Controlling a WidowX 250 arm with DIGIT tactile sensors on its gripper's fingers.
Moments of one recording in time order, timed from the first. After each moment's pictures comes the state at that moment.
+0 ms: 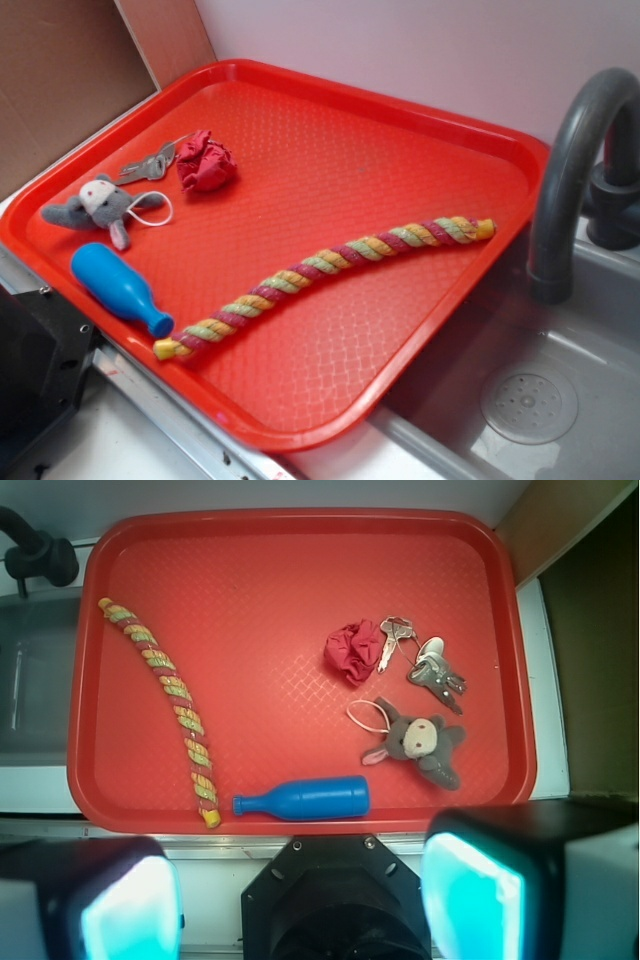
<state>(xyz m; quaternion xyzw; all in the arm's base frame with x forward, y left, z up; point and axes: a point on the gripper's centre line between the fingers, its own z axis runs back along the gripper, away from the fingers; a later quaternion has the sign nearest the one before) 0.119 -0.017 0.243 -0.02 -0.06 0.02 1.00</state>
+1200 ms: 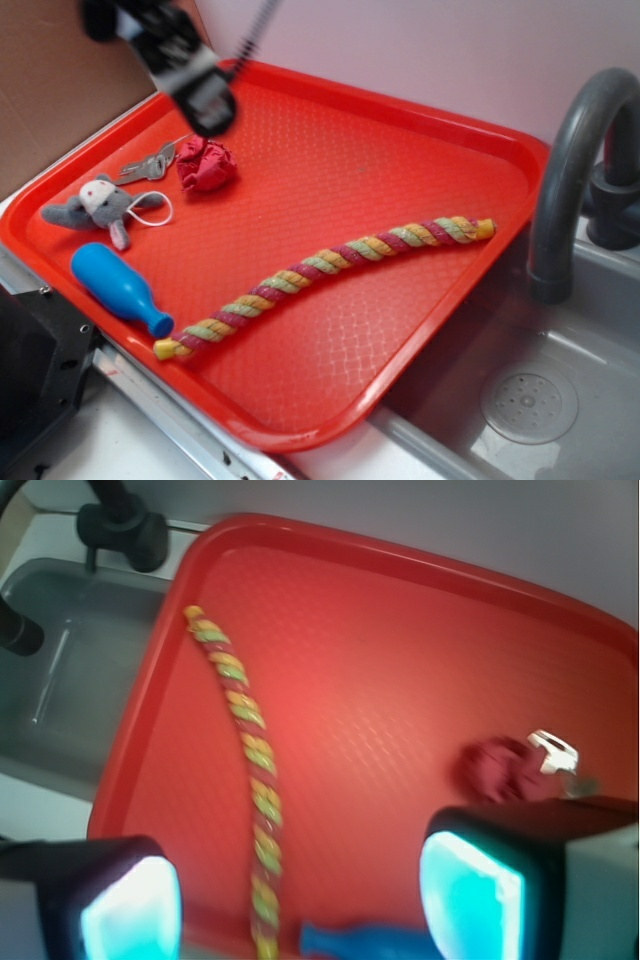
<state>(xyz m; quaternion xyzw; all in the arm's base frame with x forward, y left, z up) 0.196 -0.106 0.160 -0.03 -0.07 -0.15 0.99</state>
